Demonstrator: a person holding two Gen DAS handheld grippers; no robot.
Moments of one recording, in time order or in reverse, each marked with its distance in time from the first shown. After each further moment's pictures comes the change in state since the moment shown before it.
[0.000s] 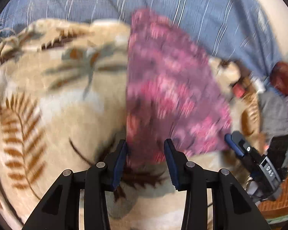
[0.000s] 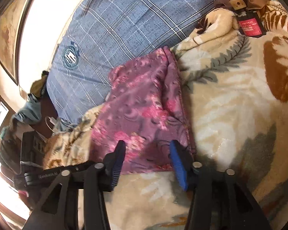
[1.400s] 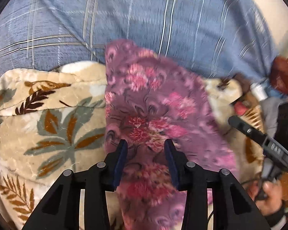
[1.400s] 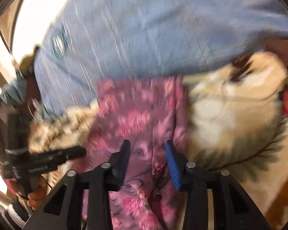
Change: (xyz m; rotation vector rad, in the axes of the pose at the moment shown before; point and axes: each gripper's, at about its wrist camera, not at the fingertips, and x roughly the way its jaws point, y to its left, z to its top) left arm 0.055 -0.041 0.098 0.126 -0.028 -0.007; right arm 0.062 0.014 0.099 -0.200 0.091 -0.103
